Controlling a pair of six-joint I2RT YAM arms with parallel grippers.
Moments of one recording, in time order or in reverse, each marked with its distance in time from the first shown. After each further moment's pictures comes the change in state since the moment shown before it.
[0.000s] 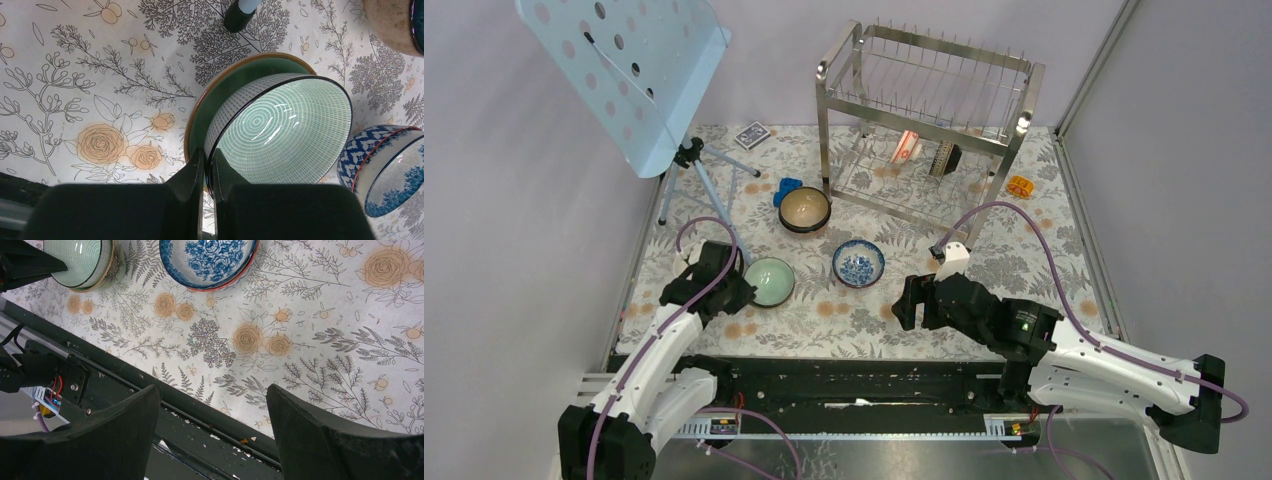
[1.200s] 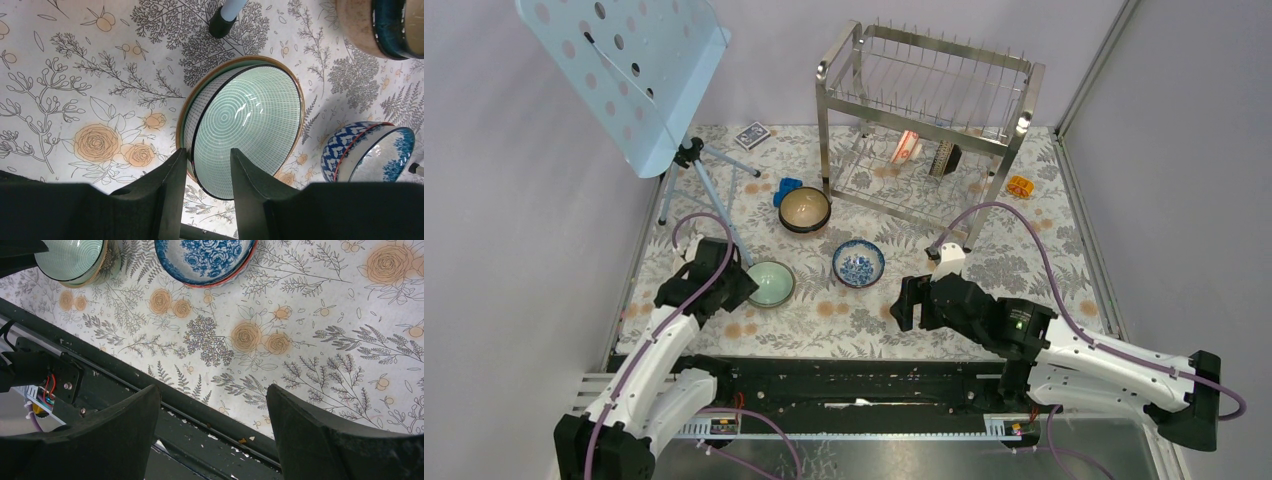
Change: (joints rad) left arm 0.000 -0.023 0.038 -0.029 -0.005 -0.004; right arm 0.000 0.025 -0.006 0.010 -0.005 -0.002
